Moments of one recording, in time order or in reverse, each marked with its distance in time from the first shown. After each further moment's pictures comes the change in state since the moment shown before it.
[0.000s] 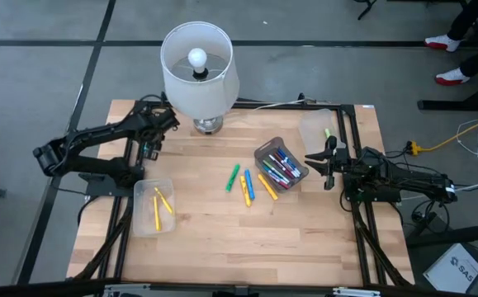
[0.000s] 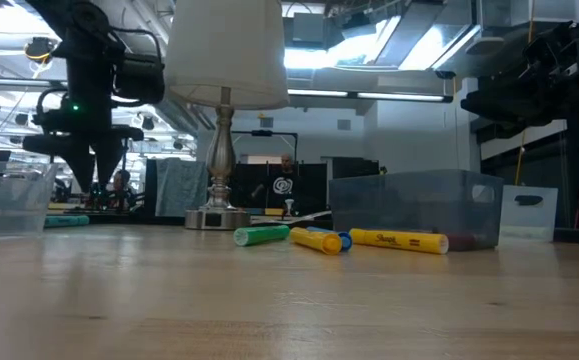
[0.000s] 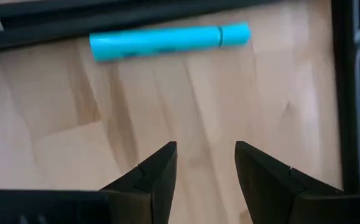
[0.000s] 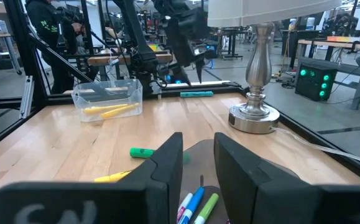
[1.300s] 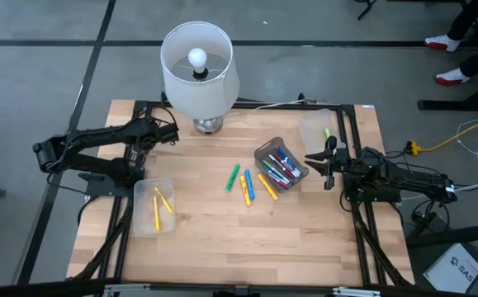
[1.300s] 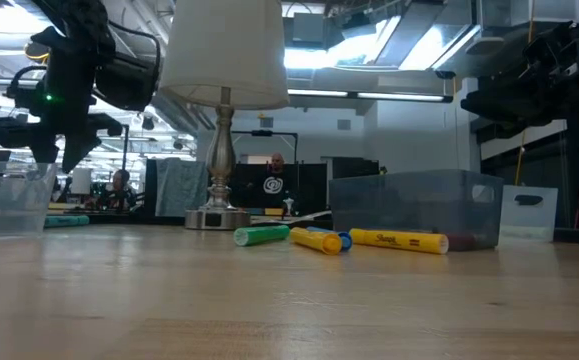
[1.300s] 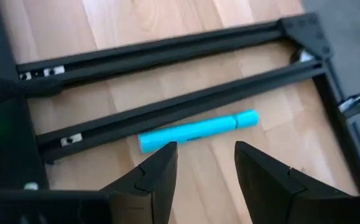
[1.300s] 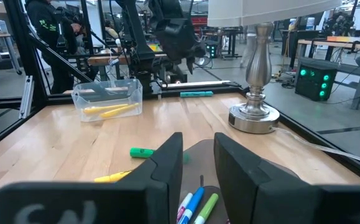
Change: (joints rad) left arm -0.148 -0.001 0.000 -0.298 -0.251 -0.161; right arm 0.000 0.000 0.000 0.000 0.000 0.000
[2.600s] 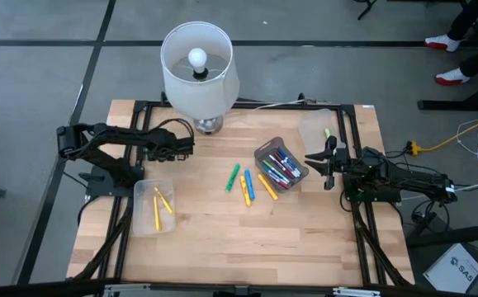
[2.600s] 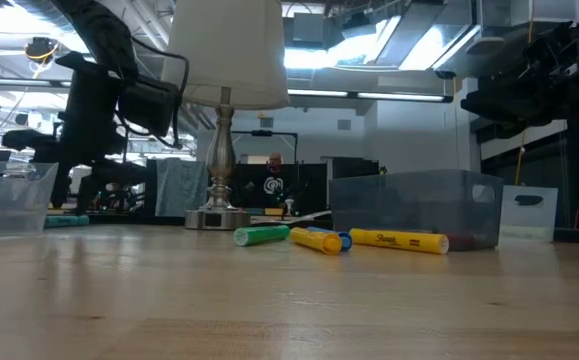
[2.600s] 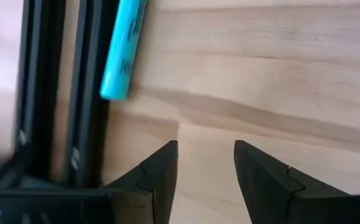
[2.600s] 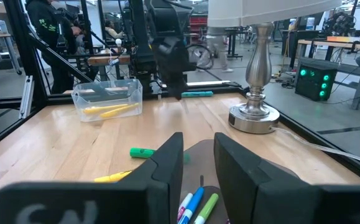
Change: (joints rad) left arm -0.180 0.249 0.000 0.179 0.239 1.031; right arm 0.000 0.000 0.000 0.000 0.000 0.000
